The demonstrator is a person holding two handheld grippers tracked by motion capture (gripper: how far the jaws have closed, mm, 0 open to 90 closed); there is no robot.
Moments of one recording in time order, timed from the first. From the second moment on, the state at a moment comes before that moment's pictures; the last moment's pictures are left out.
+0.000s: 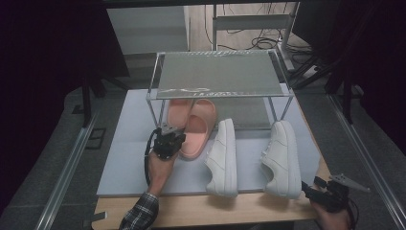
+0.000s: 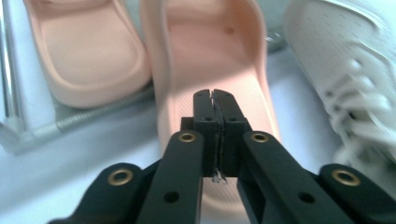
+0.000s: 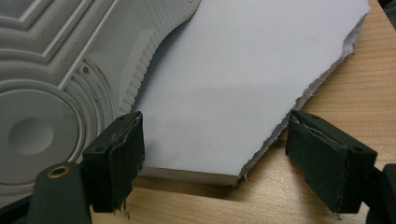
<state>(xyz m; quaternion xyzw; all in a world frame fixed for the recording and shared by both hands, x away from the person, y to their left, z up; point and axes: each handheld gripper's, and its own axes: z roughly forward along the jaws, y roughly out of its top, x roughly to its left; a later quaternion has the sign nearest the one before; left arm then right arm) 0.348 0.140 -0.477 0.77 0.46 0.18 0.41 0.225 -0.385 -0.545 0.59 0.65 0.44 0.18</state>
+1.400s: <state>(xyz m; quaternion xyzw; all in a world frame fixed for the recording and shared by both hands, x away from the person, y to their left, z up) 0.333 0.111 -0.512 0.79 0.42 0.19 0.39 0.225 -0.385 -0.545 0.59 0.65 0.44 0.18</state>
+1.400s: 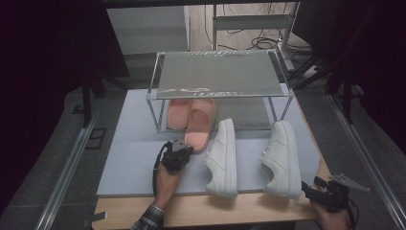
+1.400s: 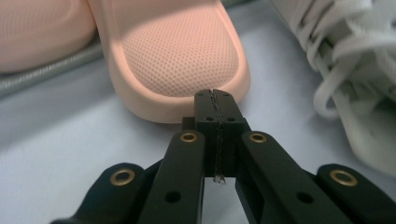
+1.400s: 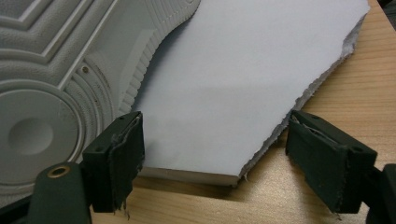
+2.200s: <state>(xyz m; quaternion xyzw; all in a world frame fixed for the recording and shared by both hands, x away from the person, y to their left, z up) 0.355 0.083 -0.510 0.79 0.43 0.21 0.39 0.225 -0.385 -0.545 0.59 0.65 0.44 0.18</state>
